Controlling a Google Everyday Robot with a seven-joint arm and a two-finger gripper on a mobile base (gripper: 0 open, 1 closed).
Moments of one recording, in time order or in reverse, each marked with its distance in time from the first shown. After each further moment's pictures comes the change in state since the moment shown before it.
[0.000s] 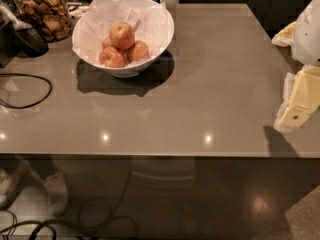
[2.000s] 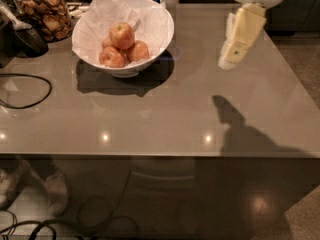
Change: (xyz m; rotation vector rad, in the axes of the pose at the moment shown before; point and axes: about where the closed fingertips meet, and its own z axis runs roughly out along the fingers) arm -0.109 -0.086 -0.003 0.011 -0.179 -0.145
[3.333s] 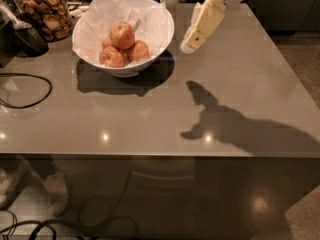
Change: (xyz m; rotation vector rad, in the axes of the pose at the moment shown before) arm -0.066 -0.049 0.035 0.041 -0.311 -0.010
